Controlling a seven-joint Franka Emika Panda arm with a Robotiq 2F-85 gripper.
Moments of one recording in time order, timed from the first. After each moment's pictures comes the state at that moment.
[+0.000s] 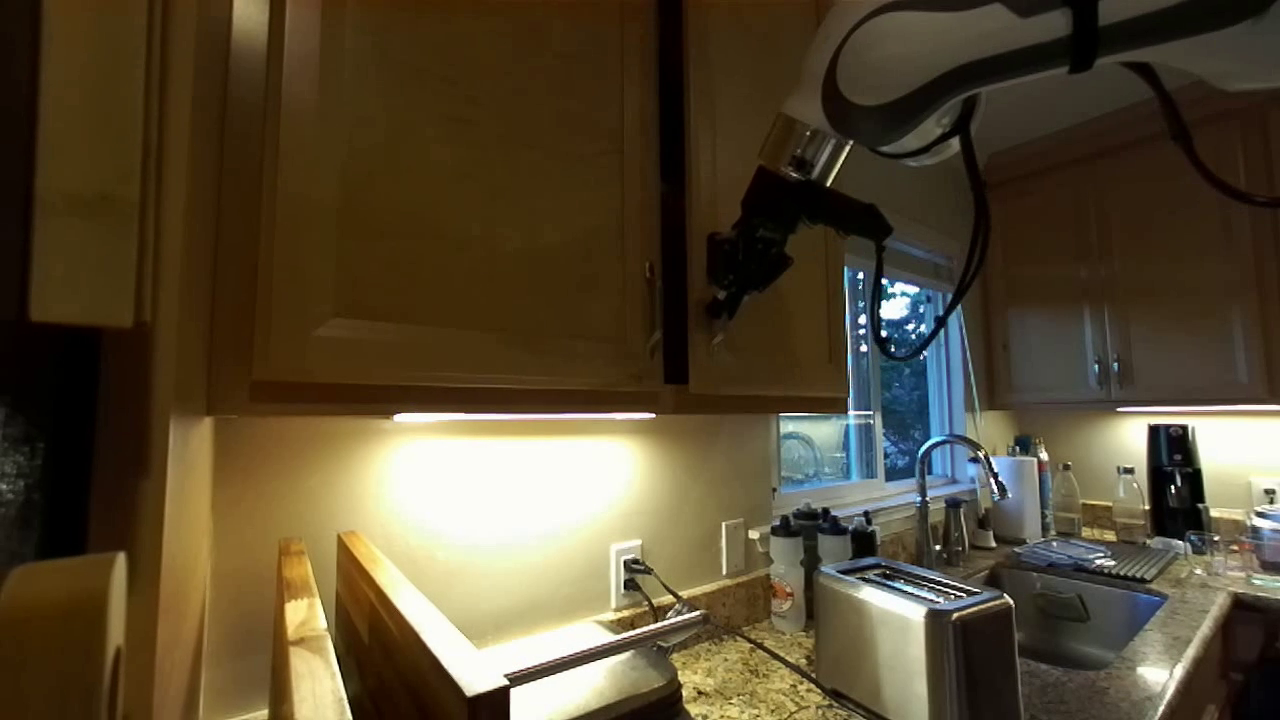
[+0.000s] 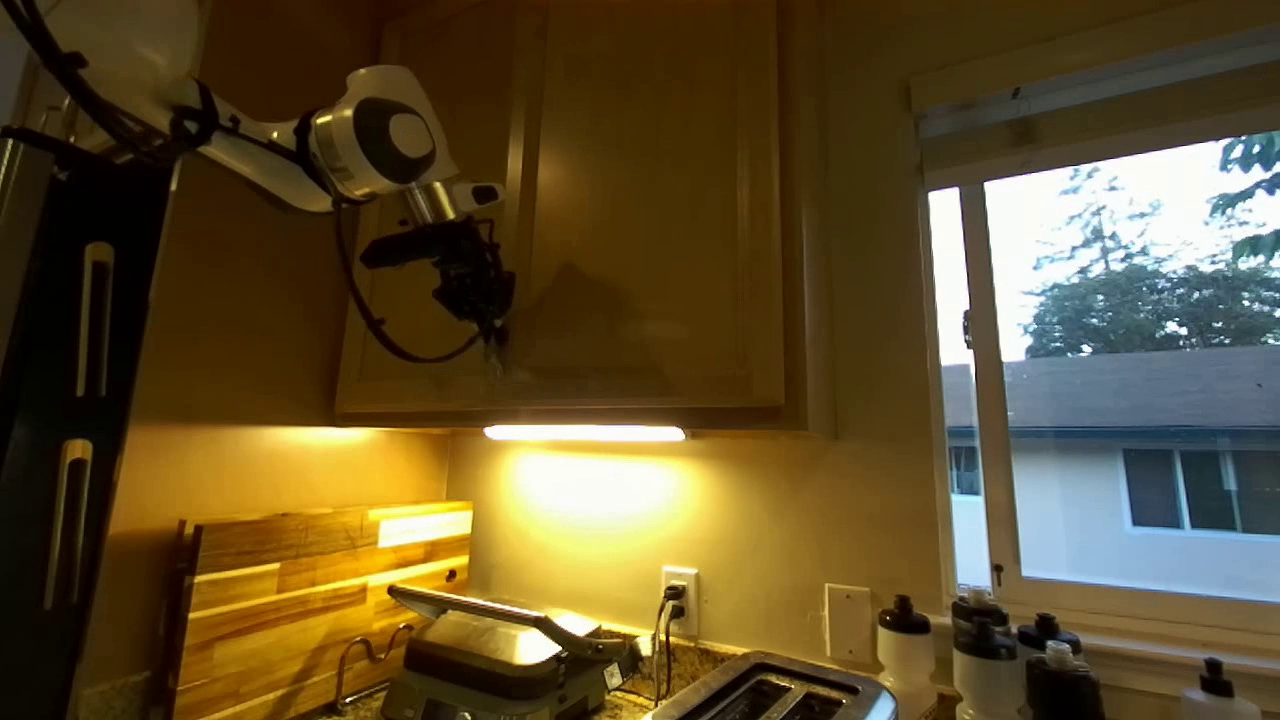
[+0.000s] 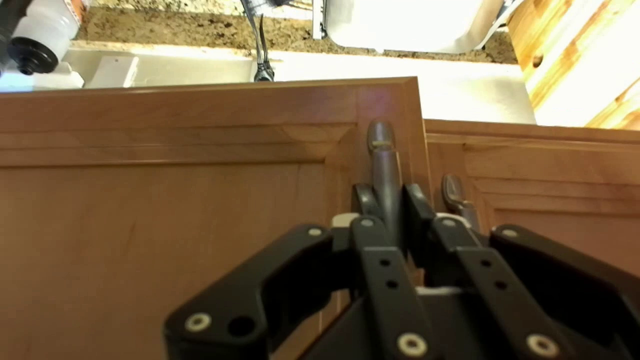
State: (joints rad) arm 0.02 -0.38 0.15 -1.84 -0.10 2.18 0.18
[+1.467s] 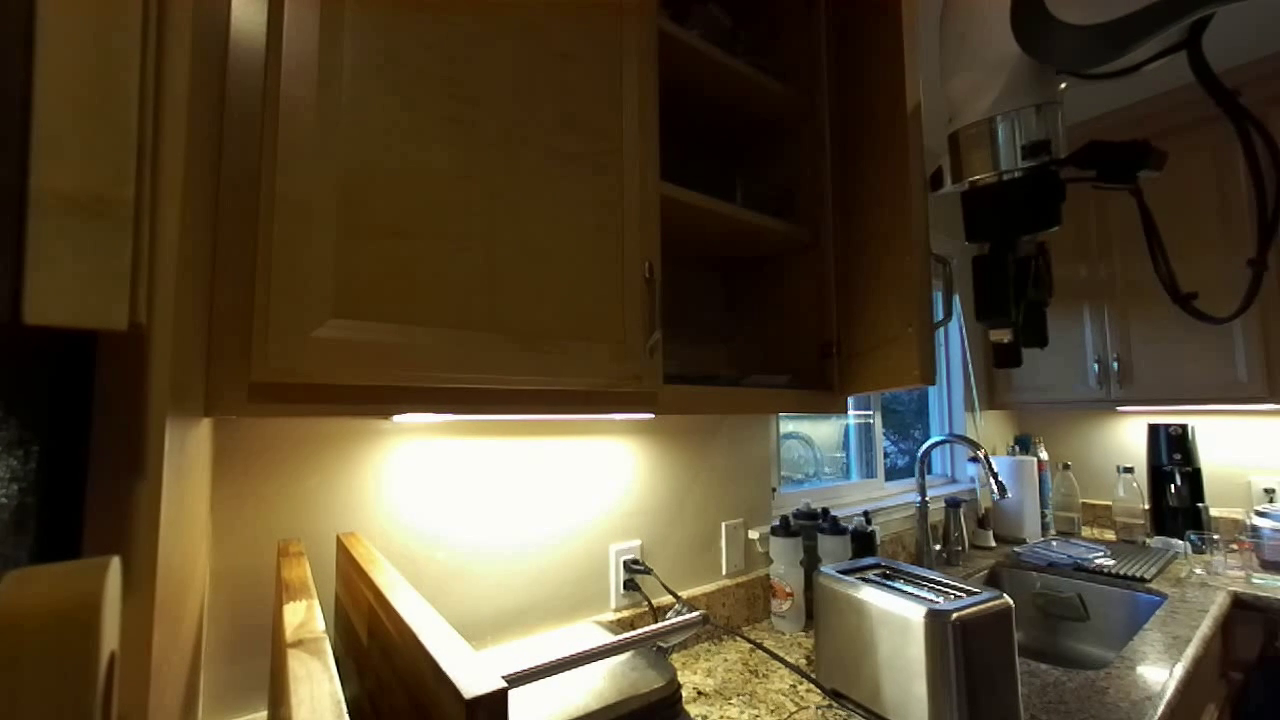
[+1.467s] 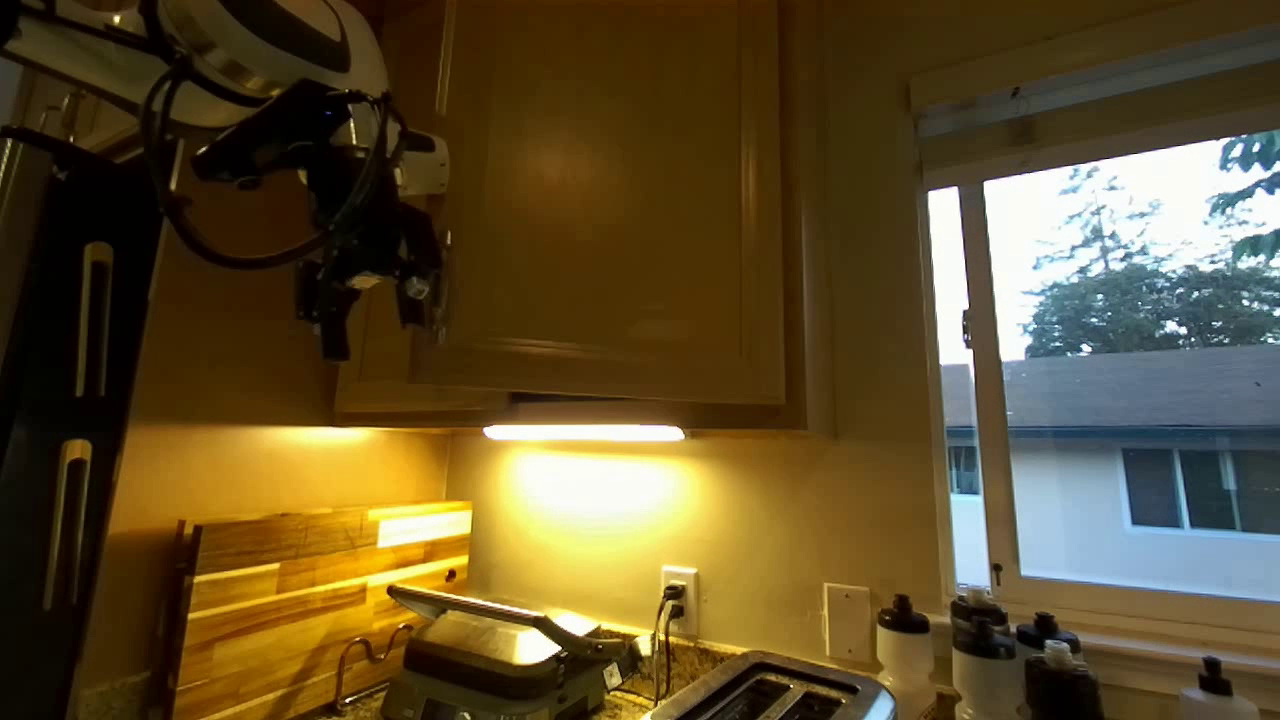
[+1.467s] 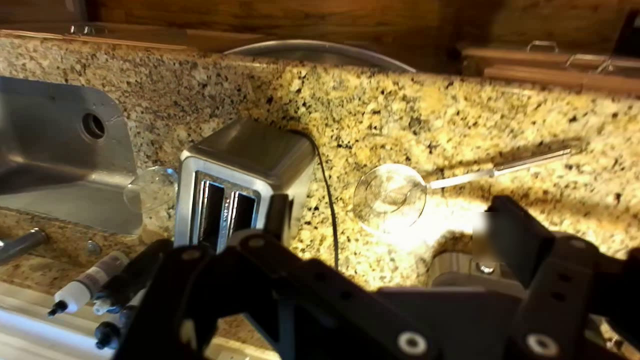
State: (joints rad) arm 0.01 -0.77 0.09 -2.06 -0.22 1.37 -0.02
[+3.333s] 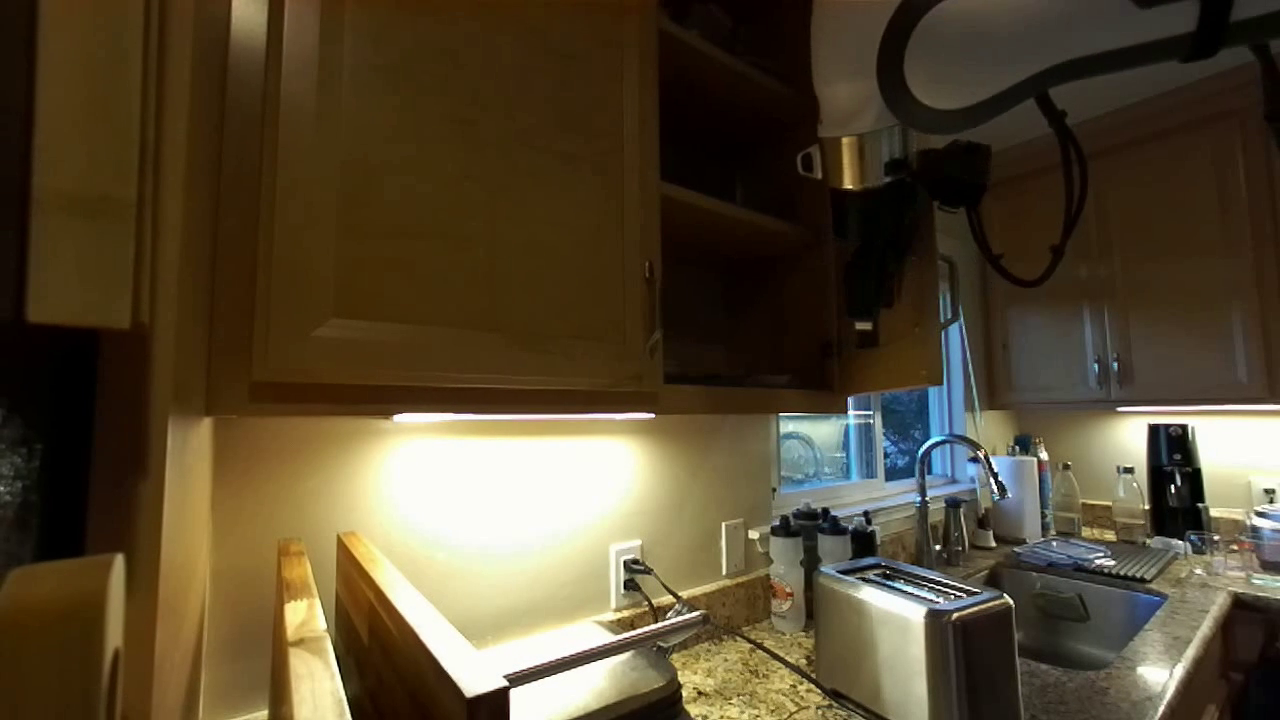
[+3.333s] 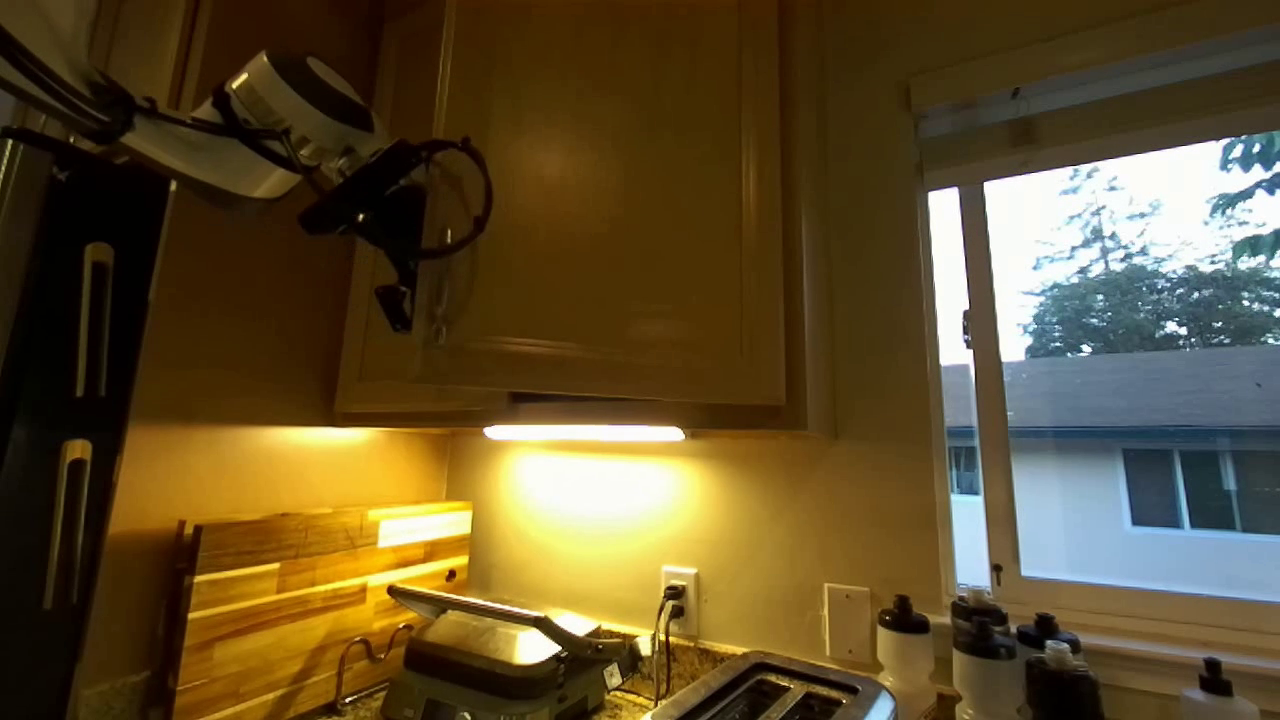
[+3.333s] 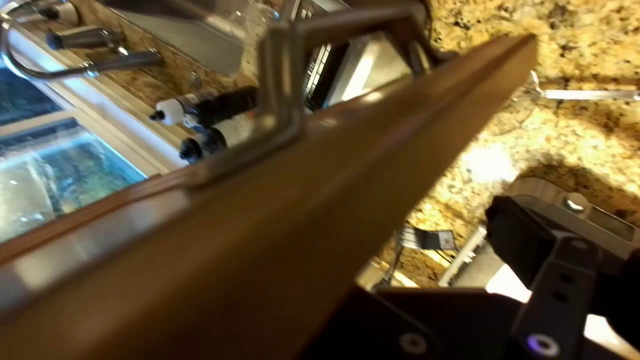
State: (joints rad) arm 0.08 -0.50 0.19 -1.89 -0.54 1.59 -0.06
